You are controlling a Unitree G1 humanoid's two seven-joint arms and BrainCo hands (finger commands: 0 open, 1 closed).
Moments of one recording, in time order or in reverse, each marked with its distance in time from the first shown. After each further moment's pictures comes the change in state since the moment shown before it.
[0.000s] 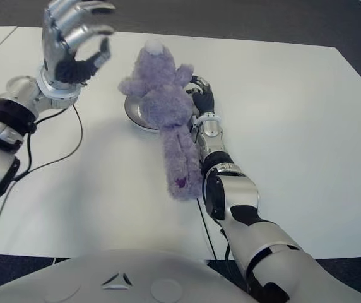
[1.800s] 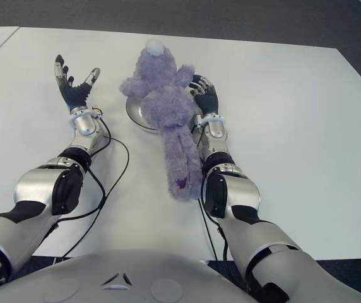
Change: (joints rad) left arm 0.189 -0.465 0.771 0.393 -1.005 0.138 -0.984; right arm 0.002 0.008 -0.139 -0.002 0.080 0.000 0.150
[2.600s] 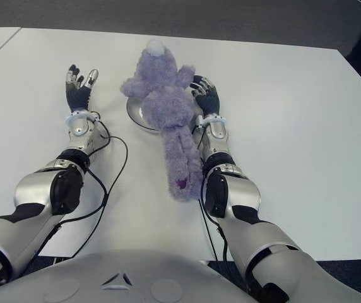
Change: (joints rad) left arm 0.022 -0.015 0.102 -0.038 -0.097 0.188 -0.390; right arm 0.003 -0.001 -0.021 0.001 0.011 0.000 0.018
